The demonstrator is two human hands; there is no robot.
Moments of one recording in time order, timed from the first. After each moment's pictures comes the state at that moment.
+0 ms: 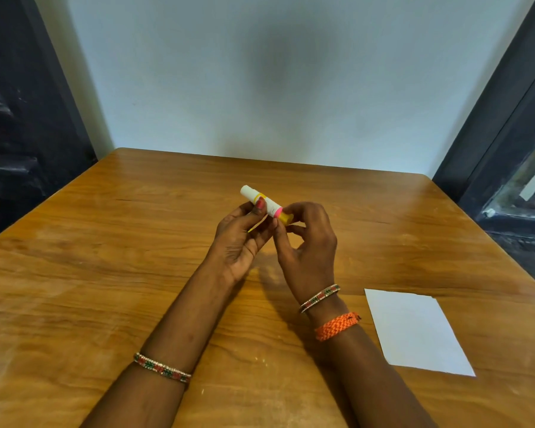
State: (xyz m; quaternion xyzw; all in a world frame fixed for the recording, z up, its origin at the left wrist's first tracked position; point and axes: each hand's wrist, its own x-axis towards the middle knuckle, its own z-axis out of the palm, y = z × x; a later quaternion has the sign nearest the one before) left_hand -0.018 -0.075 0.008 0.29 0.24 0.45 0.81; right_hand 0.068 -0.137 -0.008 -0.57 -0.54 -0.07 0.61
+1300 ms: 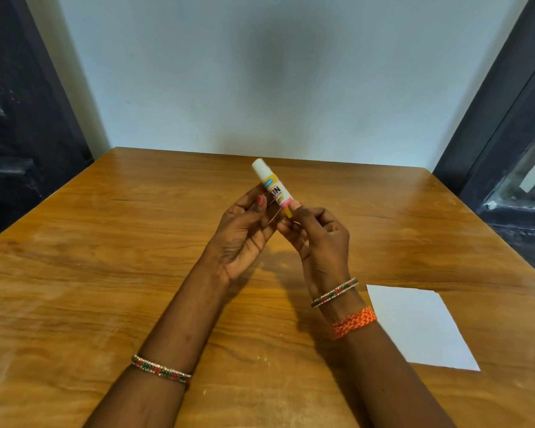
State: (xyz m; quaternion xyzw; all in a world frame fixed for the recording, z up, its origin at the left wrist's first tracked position) left_hand -0.020 -0.073 0.009 0.32 0.11 0.41 0.85; right_hand 0.073 -0.146 0.011 -0.41 -0.24 0.40 0.79
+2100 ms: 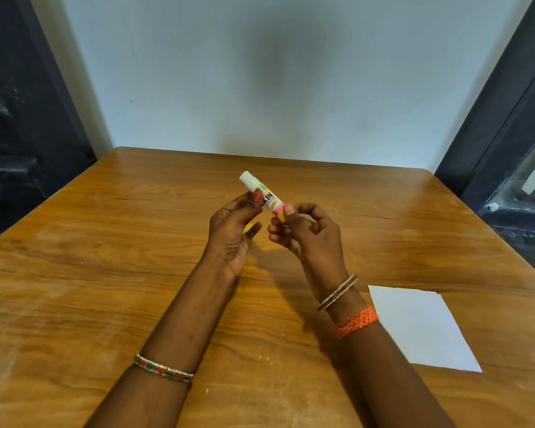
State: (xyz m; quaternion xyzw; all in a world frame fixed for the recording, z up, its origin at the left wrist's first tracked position) left_hand -0.021 -0.072 0.008 0.37 0.31 0.49 0.72; right_hand 0.074 -0.143 0.006 -0.45 -0.34 0.39 0.72
